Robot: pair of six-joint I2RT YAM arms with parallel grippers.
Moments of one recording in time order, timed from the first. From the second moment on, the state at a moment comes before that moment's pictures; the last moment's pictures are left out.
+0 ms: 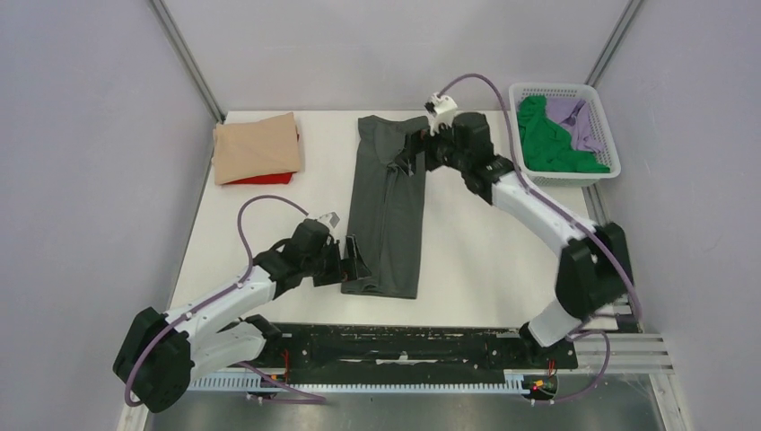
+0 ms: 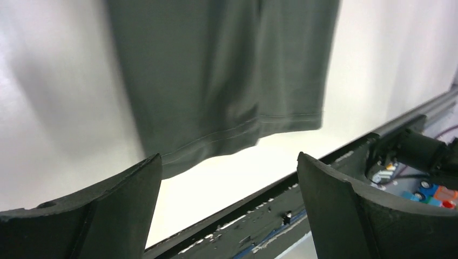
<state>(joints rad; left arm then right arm) -0.64 1.03 0.50 -0.30 0.21 -0.74 0.46 1.75 1.40 -0.04 -0.29 0.13</state>
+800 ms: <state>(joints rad) -0.57 1.11 0.43 -0.33 0.15 -0.78 1.07 1.27 0.49 -0.09 0.08 0.33</state>
